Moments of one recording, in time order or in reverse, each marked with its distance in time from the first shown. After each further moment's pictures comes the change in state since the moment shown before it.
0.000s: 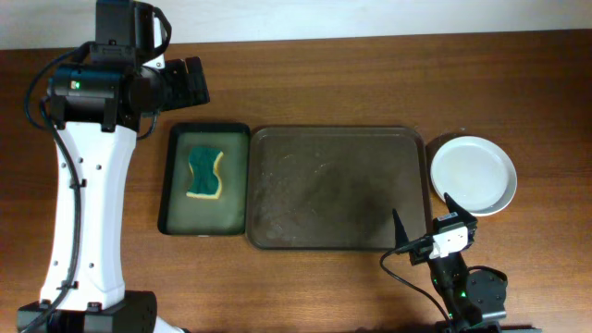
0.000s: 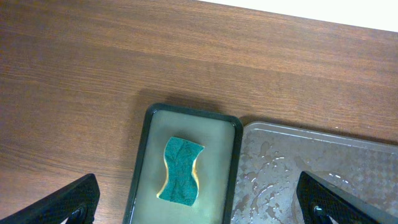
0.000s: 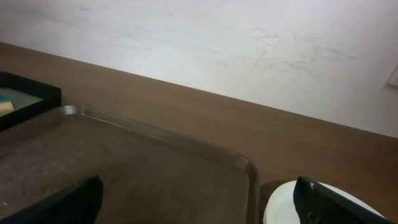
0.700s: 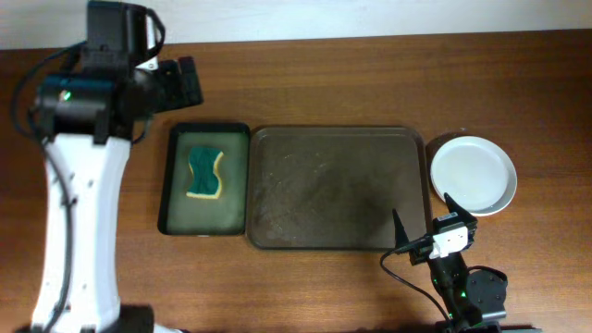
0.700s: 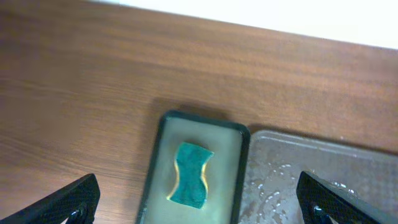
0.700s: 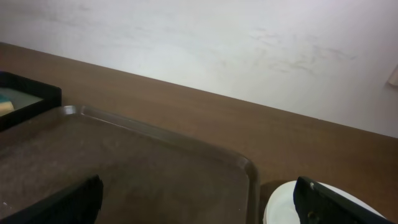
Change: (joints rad) left arm 0.000 -0.080 -0.005 -0.001 -0.057 0.000; right arm 0.000 0.000 0.000 0.000 0.000 0.000
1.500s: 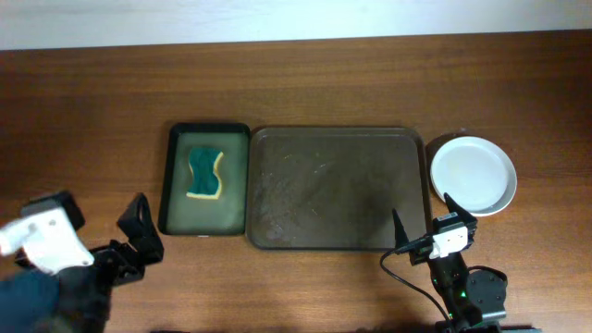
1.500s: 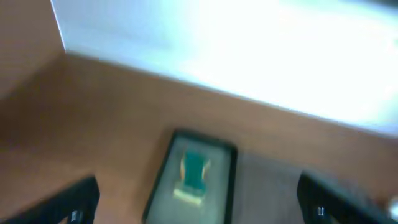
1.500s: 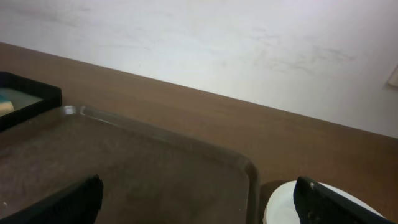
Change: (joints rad) left arm 0.045 -1.002 -0.729 0.239 -0.017 -0.050; right arm 0.000 0.000 0.000 0.000 0.000 0.000
